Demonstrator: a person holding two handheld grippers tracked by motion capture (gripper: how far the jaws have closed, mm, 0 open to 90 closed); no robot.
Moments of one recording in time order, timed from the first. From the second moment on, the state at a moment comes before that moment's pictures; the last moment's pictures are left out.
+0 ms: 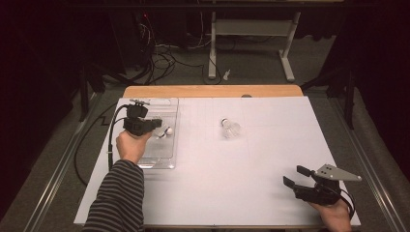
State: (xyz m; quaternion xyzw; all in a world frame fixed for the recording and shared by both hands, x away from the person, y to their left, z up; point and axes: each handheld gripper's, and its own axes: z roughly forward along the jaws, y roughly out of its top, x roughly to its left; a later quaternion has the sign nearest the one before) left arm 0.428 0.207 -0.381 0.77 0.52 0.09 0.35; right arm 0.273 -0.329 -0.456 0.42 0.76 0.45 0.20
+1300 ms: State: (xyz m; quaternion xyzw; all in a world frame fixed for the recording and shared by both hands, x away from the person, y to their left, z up) left arm 0.404 0.194 -0.366 0.78 0.49 0.15 0.36; right arm 0.273 -0.329 -0.455 0.42 0.76 0.45 0.20
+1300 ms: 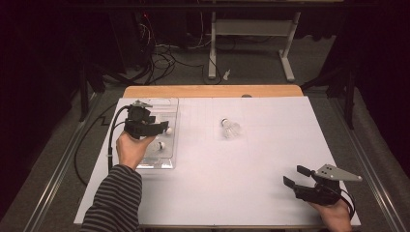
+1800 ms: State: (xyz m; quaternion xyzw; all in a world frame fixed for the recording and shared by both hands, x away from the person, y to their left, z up) left arm 0.385 0.189 -0.359 0.79 0.47 0.16 0.38; right arm 0.272 -0.329 -0.455 0.42 0.76 0.45 0.20
